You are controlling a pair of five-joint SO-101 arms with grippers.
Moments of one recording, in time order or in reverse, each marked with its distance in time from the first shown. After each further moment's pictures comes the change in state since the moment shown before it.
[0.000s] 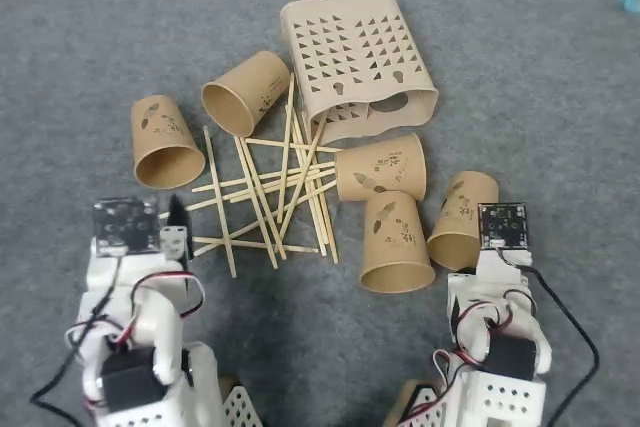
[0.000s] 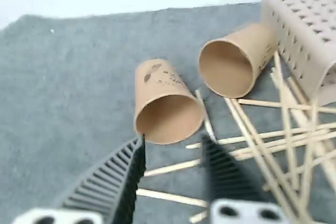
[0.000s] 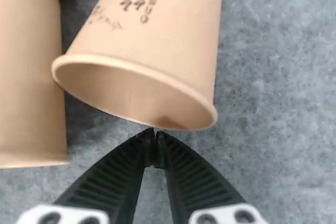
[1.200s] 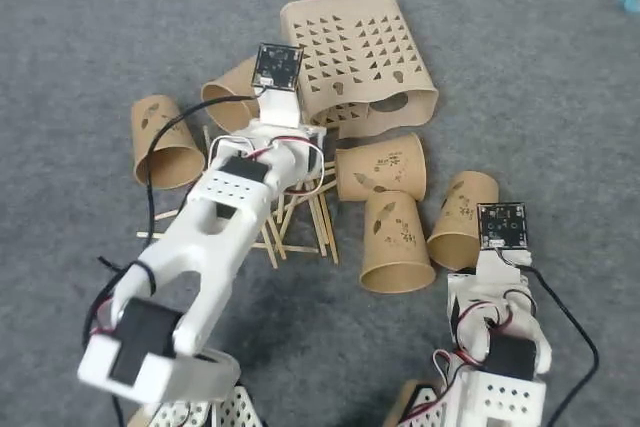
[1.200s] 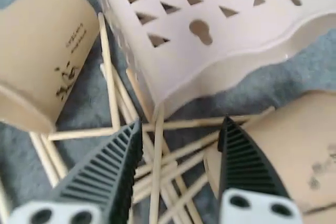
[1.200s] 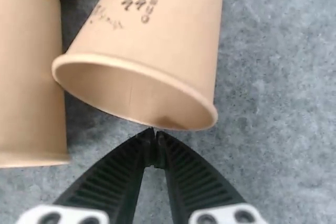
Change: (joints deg) left arm 30.9 95.5 -35.3 -43.5 17.0; right arm 0.0 0.0 0.0 0.0 0.2
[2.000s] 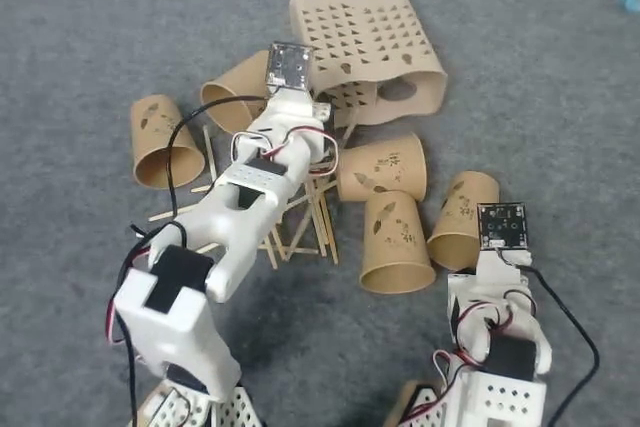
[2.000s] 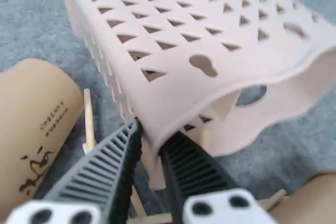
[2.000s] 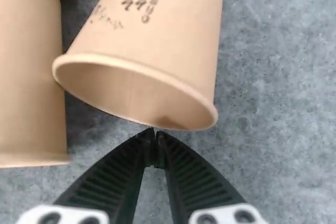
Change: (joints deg) left arm 1.4 18.3 -5.5 -29.2 0.0; right arm -0.1 0.0 0.0 0.0 0.0
